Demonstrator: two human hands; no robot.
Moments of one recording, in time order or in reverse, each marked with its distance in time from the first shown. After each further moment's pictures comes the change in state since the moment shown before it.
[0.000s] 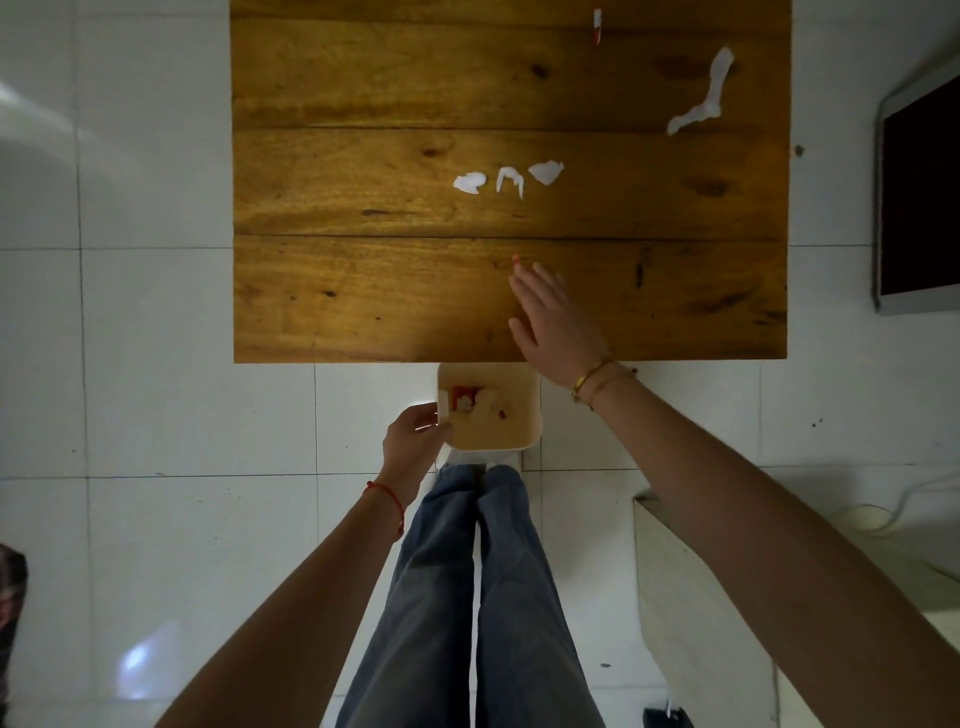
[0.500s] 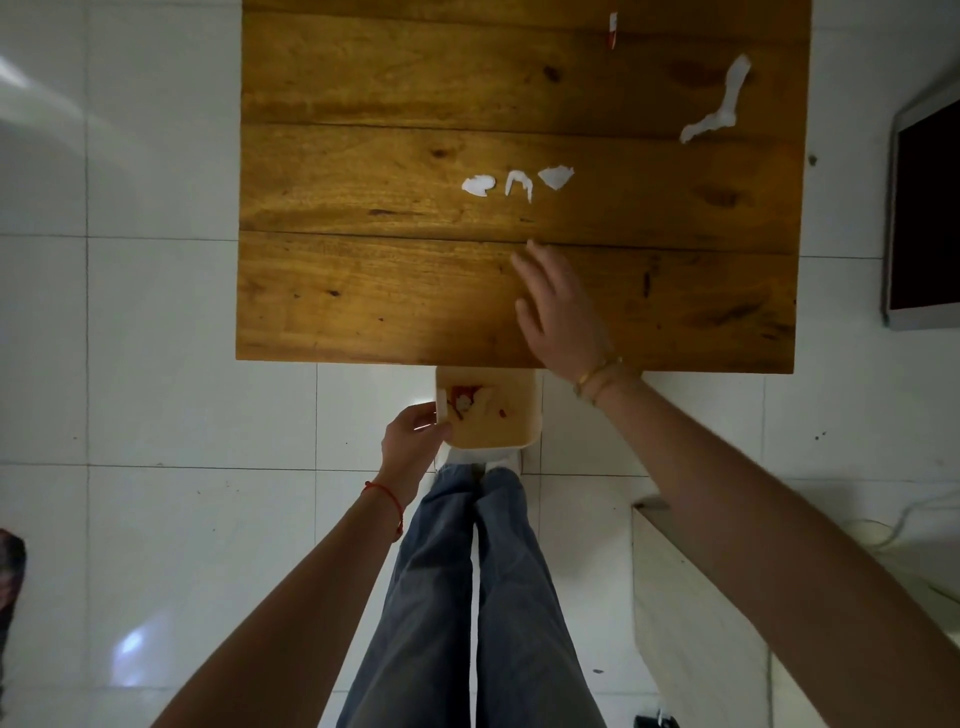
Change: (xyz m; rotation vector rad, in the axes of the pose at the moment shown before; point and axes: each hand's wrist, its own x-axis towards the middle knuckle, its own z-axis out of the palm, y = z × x) left_hand 0.001 0.006 0.000 -0.061 0.015 -0.020; right_hand 0.013 -0.003 -0.014 0.137 0.170 -0.013
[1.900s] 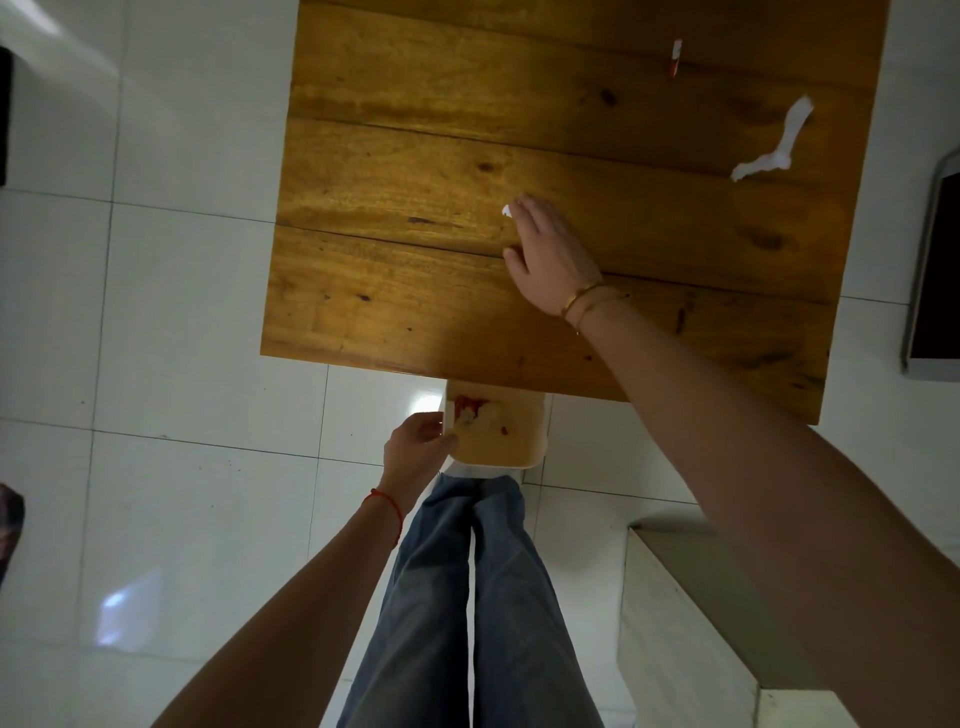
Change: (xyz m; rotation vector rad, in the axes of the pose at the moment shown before) left_hand 0.011 0.001 -0.014 0.067 0.025 0.037; right_hand 0.109 -0.024 -0.009 -0.133 -0.166 -0.073
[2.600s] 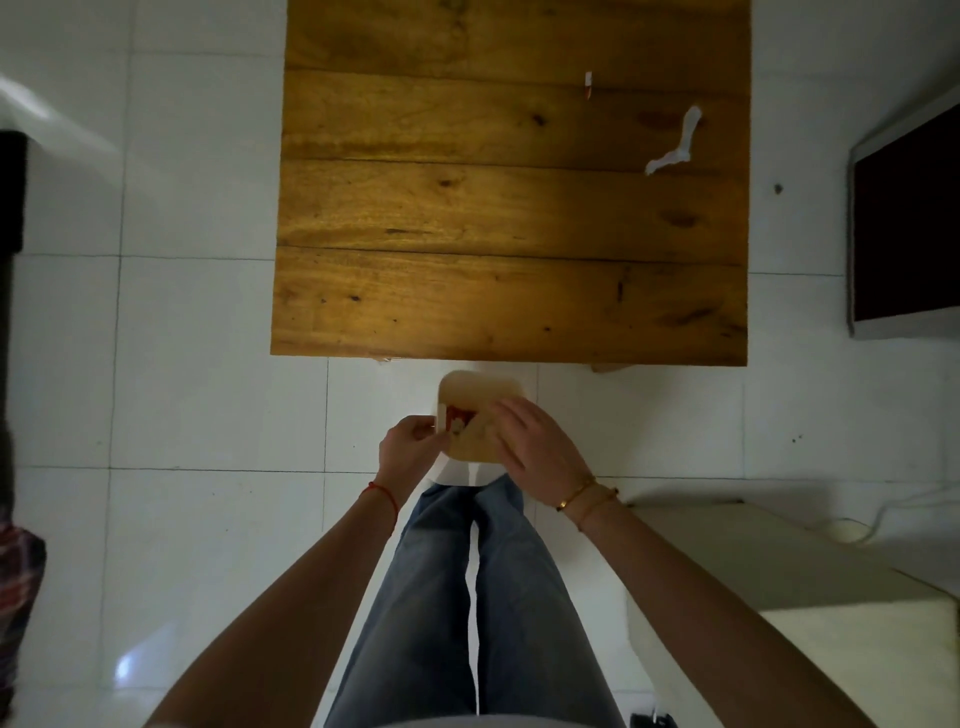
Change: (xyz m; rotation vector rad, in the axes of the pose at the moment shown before) left_hand -0.076 0.009 -0.013 0.135 -0.025 0.016; right_hand -0.249 -0.055 0.061 0.242 -0.034 -0.051
